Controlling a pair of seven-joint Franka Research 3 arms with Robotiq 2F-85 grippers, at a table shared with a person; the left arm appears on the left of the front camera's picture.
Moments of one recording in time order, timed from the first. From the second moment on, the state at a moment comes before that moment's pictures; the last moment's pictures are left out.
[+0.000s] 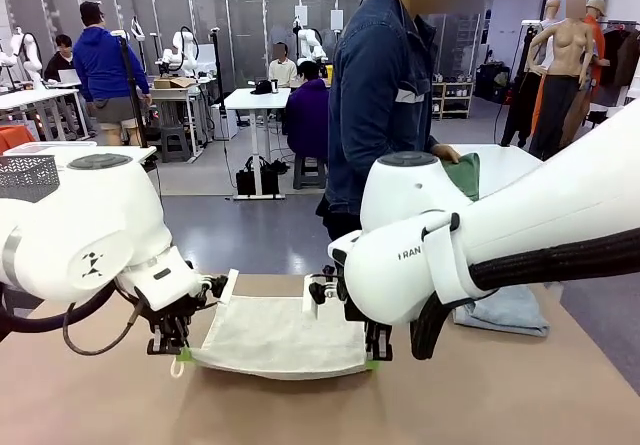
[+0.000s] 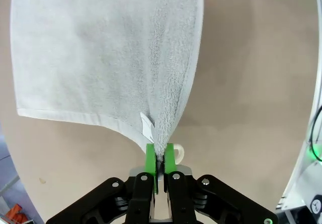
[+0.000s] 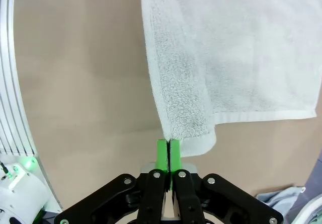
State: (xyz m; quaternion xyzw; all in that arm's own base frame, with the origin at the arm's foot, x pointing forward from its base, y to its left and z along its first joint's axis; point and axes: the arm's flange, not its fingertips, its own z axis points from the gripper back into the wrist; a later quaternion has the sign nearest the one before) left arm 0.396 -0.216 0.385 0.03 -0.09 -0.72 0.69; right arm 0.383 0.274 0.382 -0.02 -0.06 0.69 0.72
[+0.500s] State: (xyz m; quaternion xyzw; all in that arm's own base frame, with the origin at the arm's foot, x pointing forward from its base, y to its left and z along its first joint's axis) left arm 0.405 -0.230 0.405 0.02 -0.08 -0.72 0.68; right arm 0.387 0.272 0.398 -0.02 -0.07 0.69 0.72
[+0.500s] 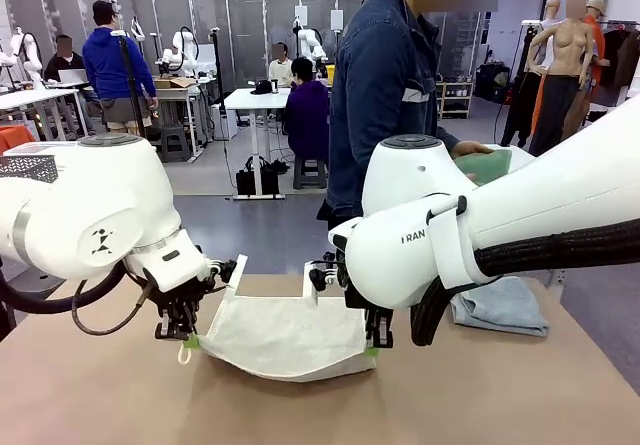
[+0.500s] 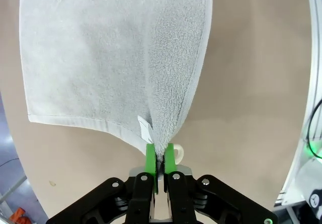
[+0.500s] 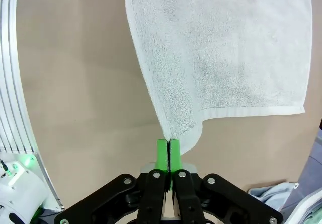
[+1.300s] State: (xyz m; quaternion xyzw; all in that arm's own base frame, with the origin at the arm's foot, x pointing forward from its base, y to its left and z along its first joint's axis) left arm 0.411 -0.230 0.406 0.02 -0.08 -0.72 0.68; right arm 0.393 0.272 0.398 -0.02 -0.07 0.69 0.72
